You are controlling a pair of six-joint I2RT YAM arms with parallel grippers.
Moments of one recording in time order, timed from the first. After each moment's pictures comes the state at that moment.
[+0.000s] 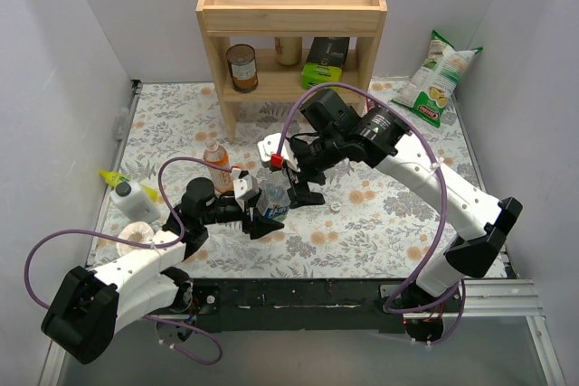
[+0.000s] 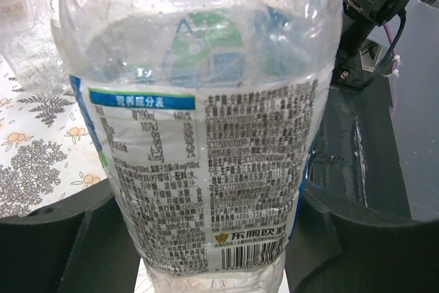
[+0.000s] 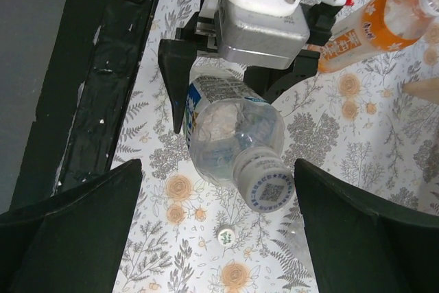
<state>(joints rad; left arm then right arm) -0.54 0.97 0.32 0.49 0.85 -0.02 0.94 1.57 1.84 -1.15 -0.61 -0.78</state>
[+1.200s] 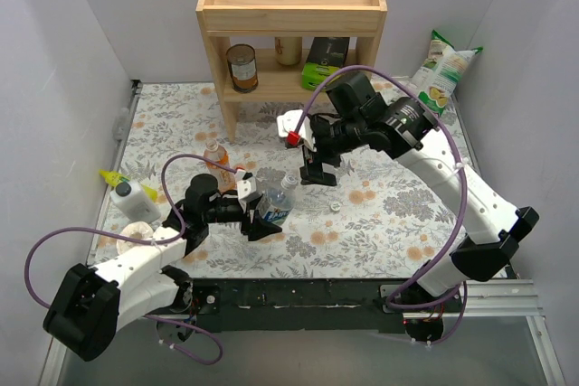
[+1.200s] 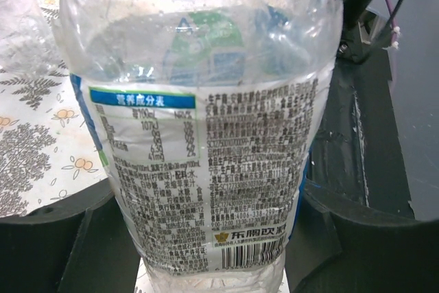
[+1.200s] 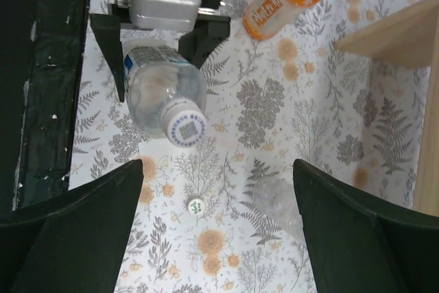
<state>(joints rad) -0.52 0.99 0.35 0.36 0.89 0.07 0.84 1.52 1.89 -1.16 -0.52 -0.77</state>
